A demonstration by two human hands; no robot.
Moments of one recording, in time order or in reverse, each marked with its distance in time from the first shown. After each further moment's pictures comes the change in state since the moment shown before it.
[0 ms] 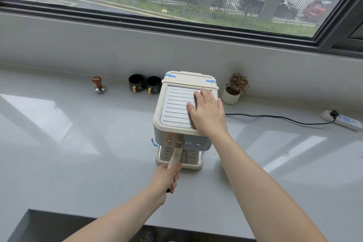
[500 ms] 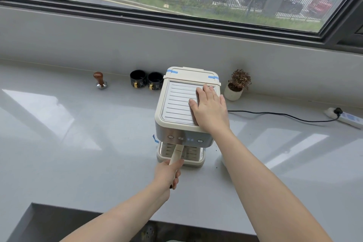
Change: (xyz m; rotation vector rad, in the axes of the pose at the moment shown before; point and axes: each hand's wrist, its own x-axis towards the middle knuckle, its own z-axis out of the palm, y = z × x) left_hand 0.004 -0.004 0.004 -0.036 0.064 -0.002; right_hand 0.001 0.002 0.002 -0.004 0.003 -0.003
